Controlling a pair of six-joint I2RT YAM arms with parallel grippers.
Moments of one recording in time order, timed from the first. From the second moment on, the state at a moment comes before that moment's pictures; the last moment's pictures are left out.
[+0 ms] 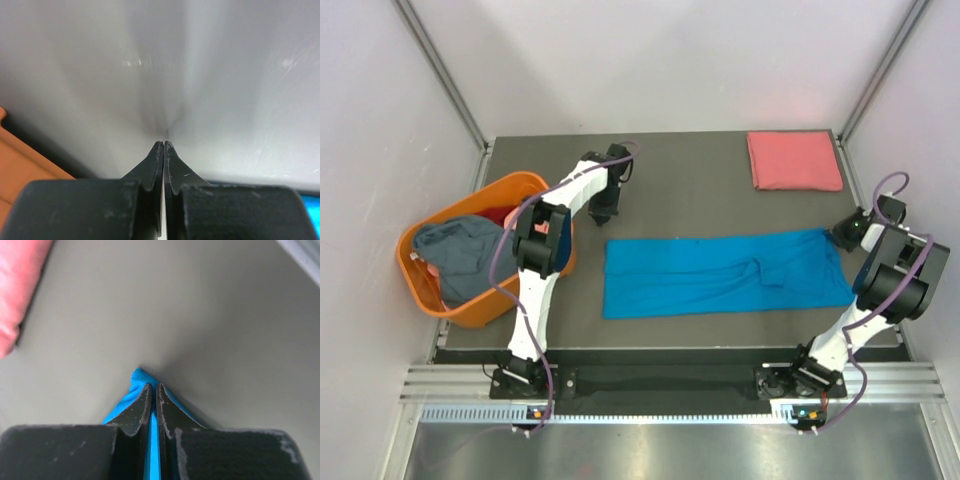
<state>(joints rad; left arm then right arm) -0.38 2.31 1.95 -1.03 -0.25 -0.25 -0.53 1.78 0.93 -0.01 -0.31 0.50</state>
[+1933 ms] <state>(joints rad) -0.89 2.53 1.99 0.02 0.51 -0.76 -0.57 1.47 0.82 -0.50 -0.12 0.42</state>
